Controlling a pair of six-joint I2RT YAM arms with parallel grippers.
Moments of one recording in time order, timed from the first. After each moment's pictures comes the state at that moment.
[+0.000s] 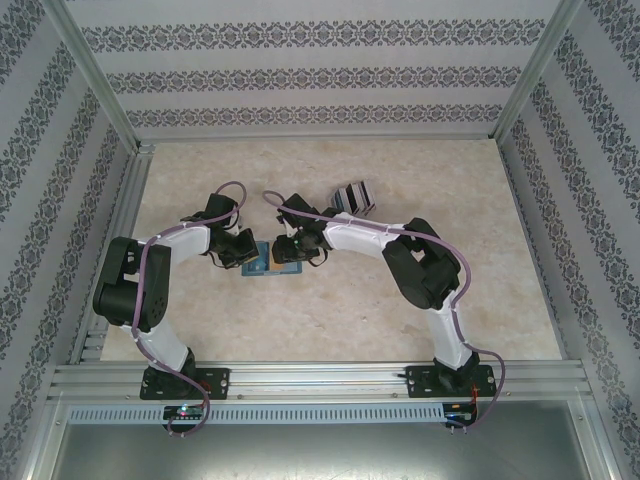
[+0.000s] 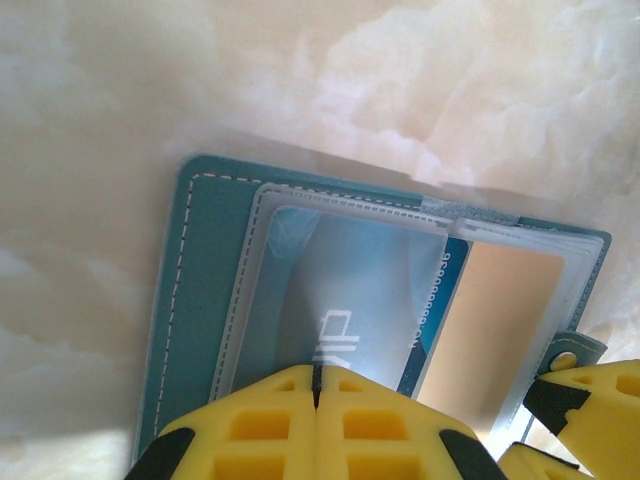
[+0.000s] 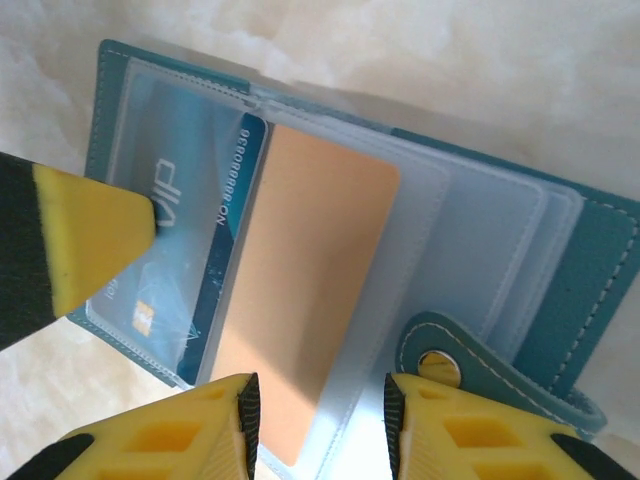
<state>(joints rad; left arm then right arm) -0.16 1.70 0.92 -0.42 0.38 -0.62 0.79 2.11 1.50 -0.48 -0.25 0.55</state>
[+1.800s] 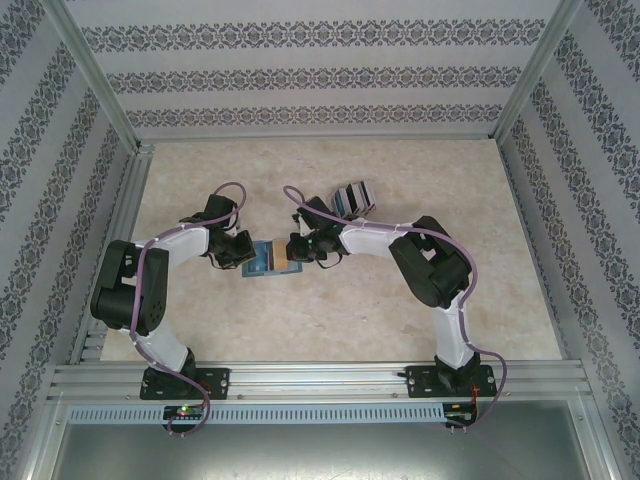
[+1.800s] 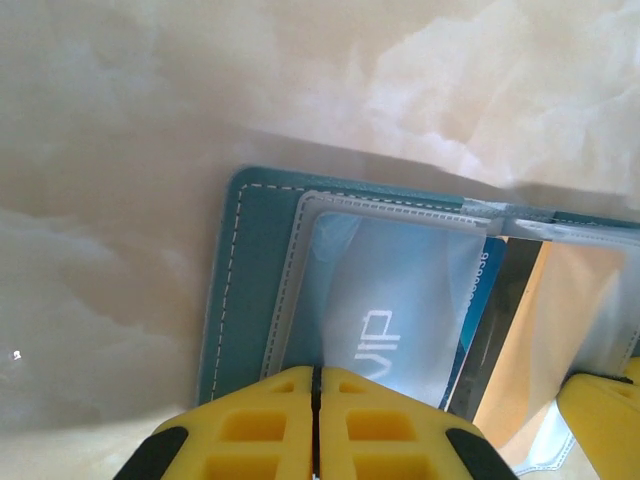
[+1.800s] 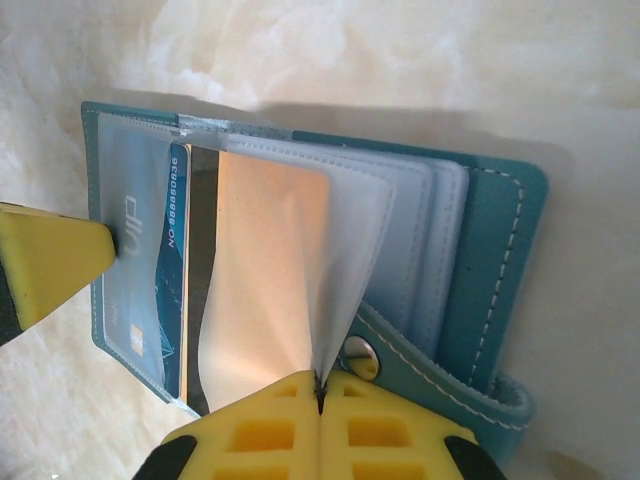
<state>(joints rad) -0.16 1.68 0.91 -0.45 0.30 -0.59 0.71 2.06 1.30 -0.22 -0.38 0.68</state>
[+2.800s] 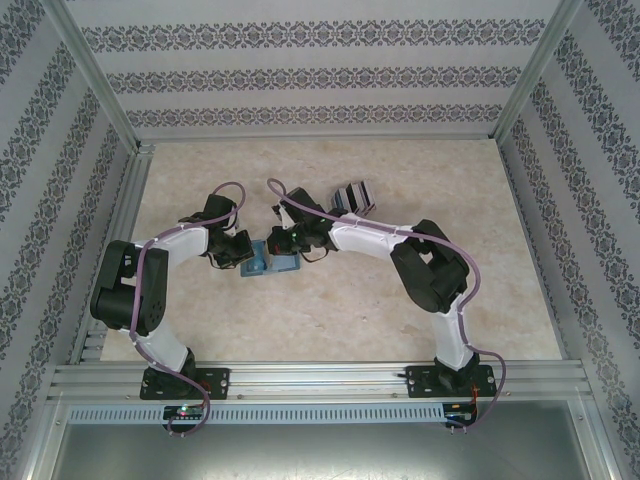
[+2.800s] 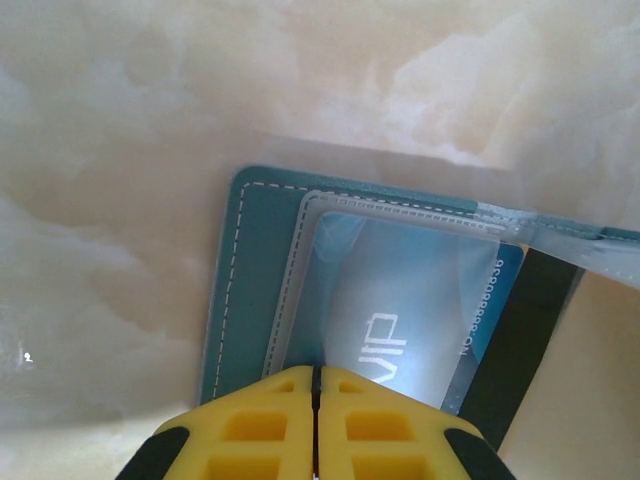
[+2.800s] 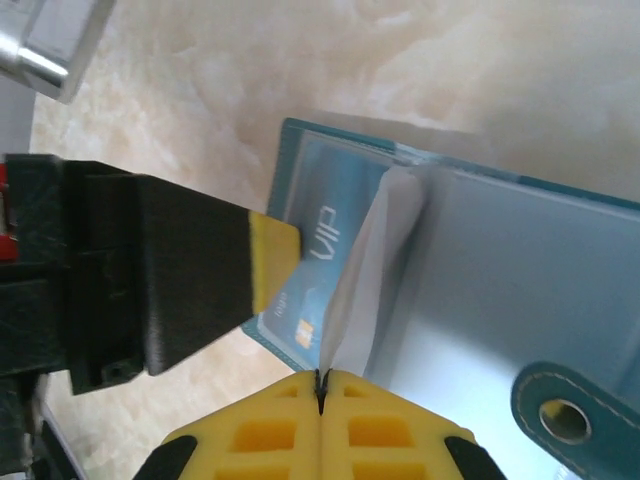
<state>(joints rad) -0.16 1.68 0.91 -0.46 0.29 -0.58 0.78 2.05 1.46 -0.28 -0.40 0.66</state>
